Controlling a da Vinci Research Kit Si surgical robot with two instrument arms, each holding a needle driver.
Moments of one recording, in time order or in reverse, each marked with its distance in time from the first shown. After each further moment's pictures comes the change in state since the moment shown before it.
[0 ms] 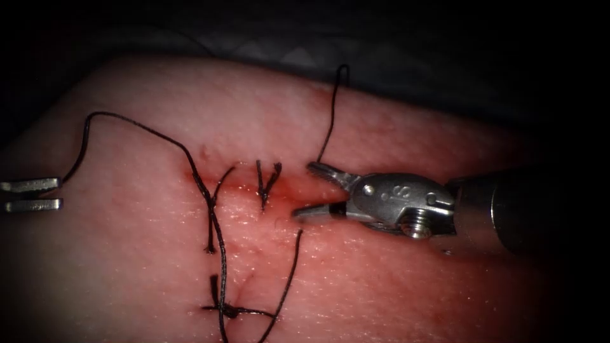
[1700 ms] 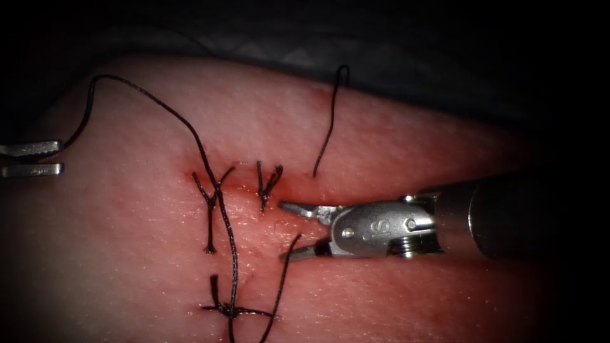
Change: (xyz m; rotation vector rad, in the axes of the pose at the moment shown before) right arm -0.002 -0.005 0.002 0.217 0.050 -0.446; left arm 0.005 -0.002 0.001 0.000 0.016 0.017
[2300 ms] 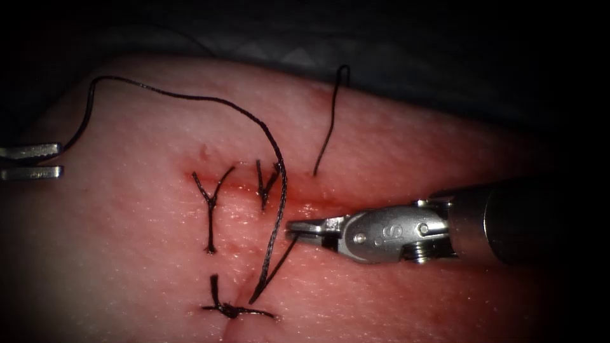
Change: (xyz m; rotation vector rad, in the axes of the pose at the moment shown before) right arm 0.001 0.000 -0.002 0.016 -0.039 -0.009; left arm 0.000 0.000 0.000 -0.001 0.001 0.002
